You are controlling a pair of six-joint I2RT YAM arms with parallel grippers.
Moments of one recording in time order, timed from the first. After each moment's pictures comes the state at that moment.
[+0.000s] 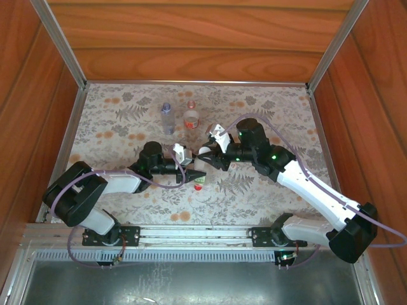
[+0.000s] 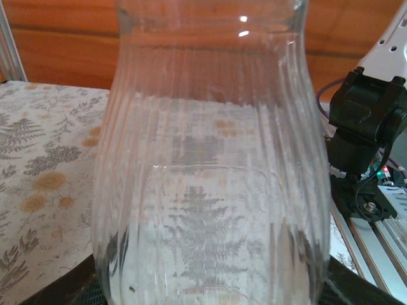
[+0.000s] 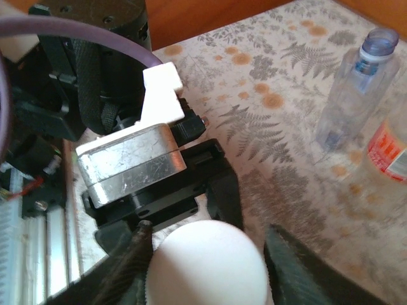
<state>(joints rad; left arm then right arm) -0.69 1.51 0.47 0.86 0.84 0.07 0.75 1.14 0.98 -0.40 -0.49 -0.18</state>
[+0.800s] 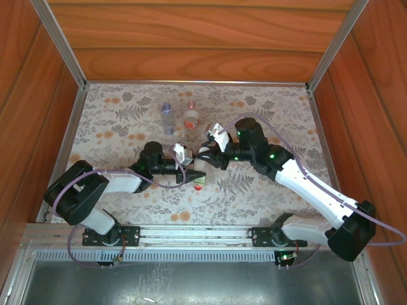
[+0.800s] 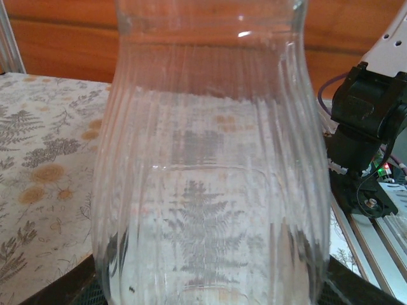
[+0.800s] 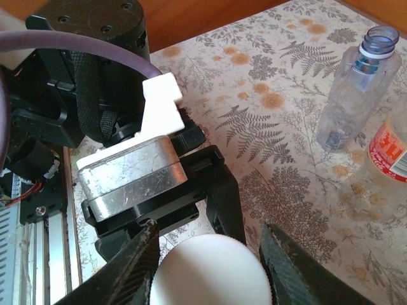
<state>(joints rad) -0.69 1.52 0.47 0.85 0.84 0.07 0.75 1.16 0.98 -0.38 -0.49 -0.16</state>
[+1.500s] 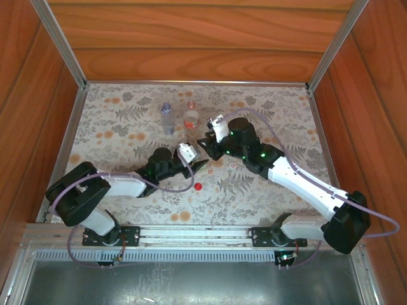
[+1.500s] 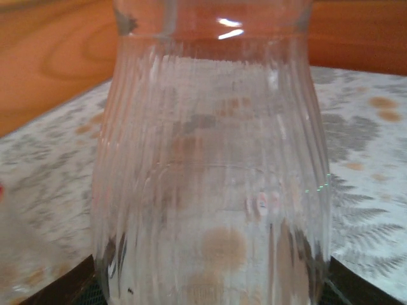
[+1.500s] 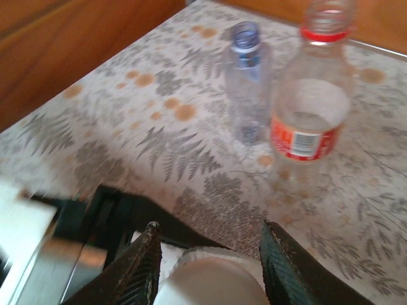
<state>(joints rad) -0.85 1.52 0.49 0.82 0.12 0.15 0.80 1.23 0.97 -0.22 -0.10 0.13</state>
